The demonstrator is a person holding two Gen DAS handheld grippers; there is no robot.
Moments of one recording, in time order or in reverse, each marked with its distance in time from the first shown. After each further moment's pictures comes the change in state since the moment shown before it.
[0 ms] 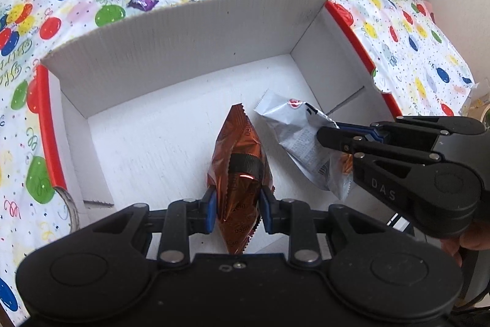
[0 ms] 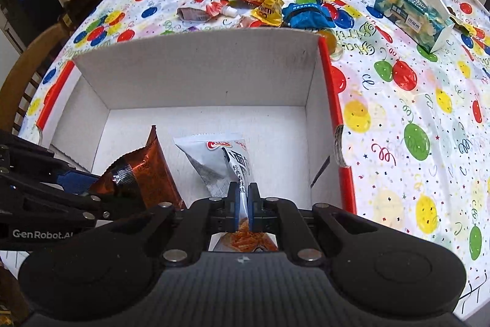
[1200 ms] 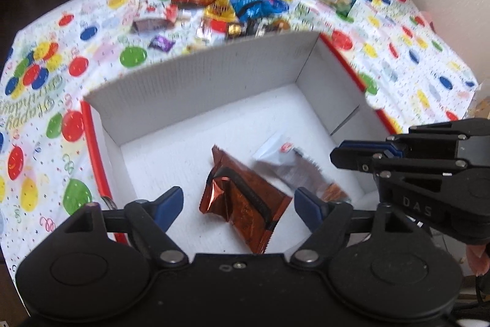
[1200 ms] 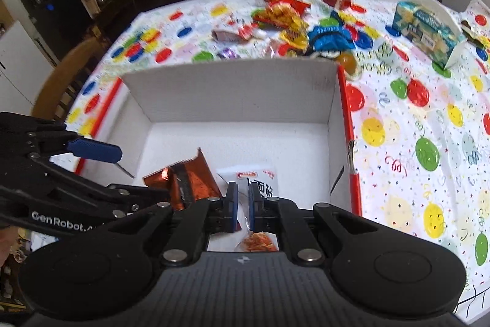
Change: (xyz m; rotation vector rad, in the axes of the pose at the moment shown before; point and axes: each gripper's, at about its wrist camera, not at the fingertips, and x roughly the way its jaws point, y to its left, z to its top) left arm -0.045 -0.009 -0.008 0.050 -0.148 0.086; right arm -0.049 0.003 0.001 -0.016 -0.069 0.126
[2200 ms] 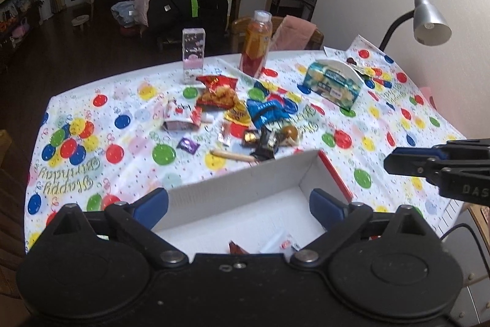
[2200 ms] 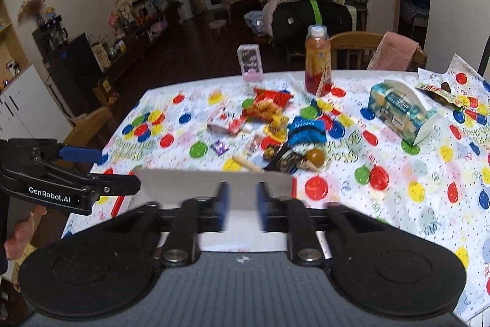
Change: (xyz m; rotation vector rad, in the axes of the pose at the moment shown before) left arm -0.072 0.006 0.049 -0.043 -0.284 0.059; right arm -0.088 -0.042 0.060 -0.003 -0.232 0.021
